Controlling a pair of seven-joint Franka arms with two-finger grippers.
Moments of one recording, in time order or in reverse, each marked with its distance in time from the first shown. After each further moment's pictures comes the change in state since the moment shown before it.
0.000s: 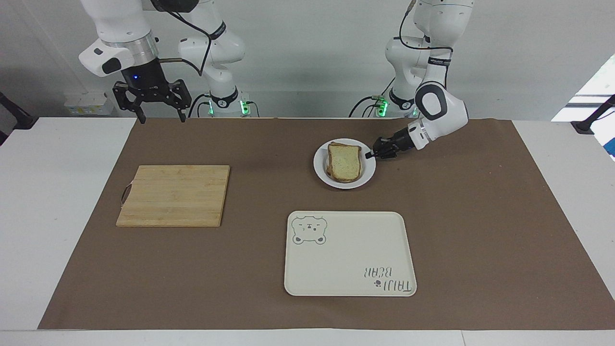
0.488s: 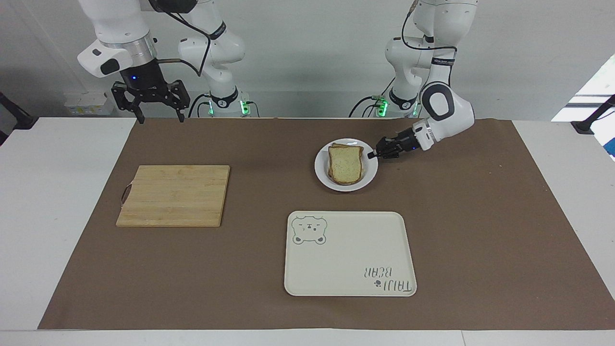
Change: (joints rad) left arm 0.083 0.003 0.009 0.060 -0.005 -0.122 -0.003; right arm -0.001 -0.001 -0.002 -0.006 0.000 -0.005 0.000
